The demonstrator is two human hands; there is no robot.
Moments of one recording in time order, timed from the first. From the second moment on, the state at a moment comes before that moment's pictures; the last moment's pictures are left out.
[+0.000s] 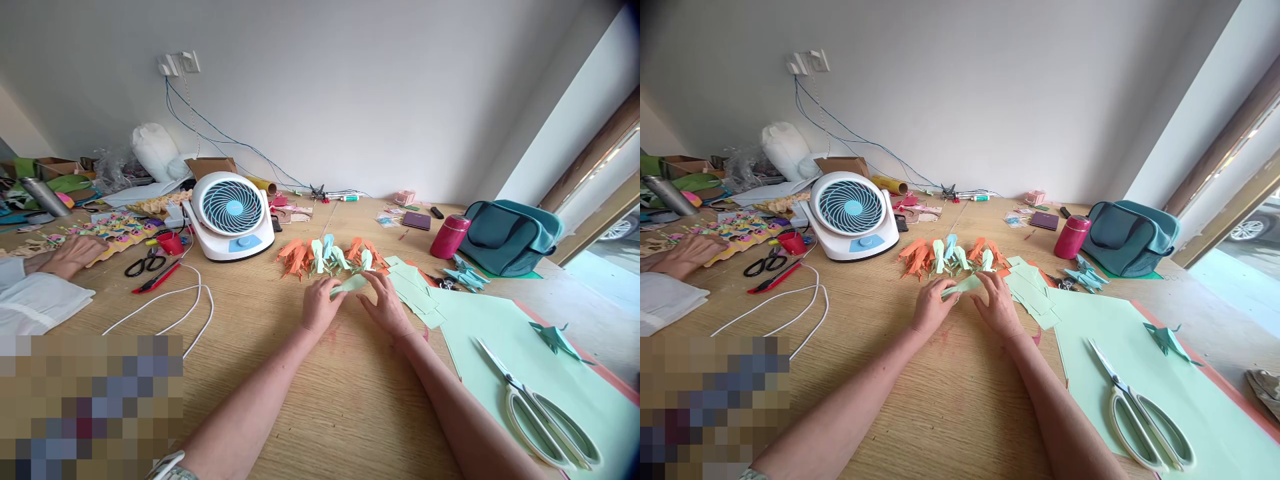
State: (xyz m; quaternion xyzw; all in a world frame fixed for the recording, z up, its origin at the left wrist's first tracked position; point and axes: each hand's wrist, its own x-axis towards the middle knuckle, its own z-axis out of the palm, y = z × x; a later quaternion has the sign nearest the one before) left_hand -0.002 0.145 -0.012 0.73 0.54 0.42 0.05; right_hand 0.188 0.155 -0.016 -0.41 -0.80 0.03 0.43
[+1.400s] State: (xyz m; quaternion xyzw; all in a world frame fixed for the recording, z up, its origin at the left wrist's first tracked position) left_hand -0.005 0.160 -0.034 0.64 0.59 0.42 0.25; right_hand 0.137 0.155 -0.038 -0.53 -0.70 0.21 0.43
